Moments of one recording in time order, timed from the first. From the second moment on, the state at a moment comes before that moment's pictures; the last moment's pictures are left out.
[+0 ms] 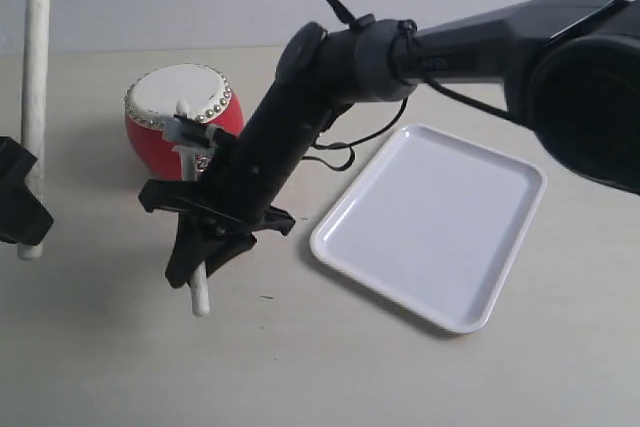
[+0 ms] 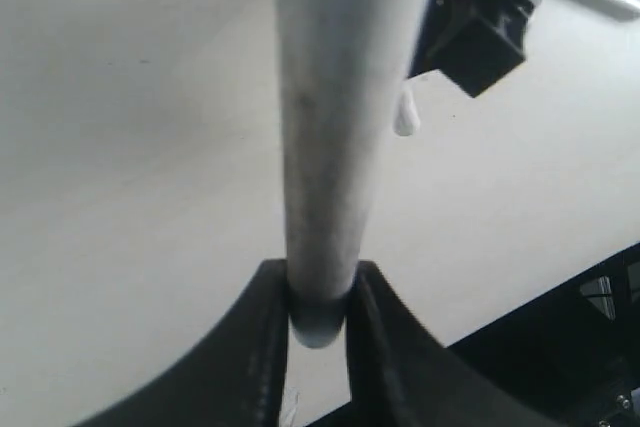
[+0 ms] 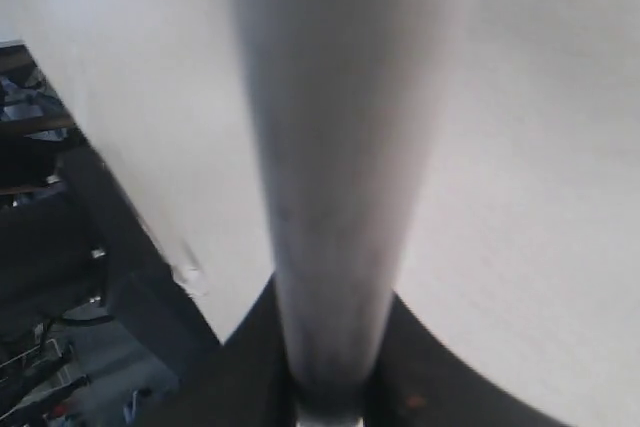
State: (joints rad) left arm -0.24 1.24 -0.94 -0.36 1.18 0.24; right arm 0.69 2.35 -1.72 0.90 1.20 -0.34
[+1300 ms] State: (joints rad) left arm -0.24 1.20 -0.80 -0.47 1.06 0.27; right arm 0.22 1.79 -1.11 0.53 1.02 -0.06
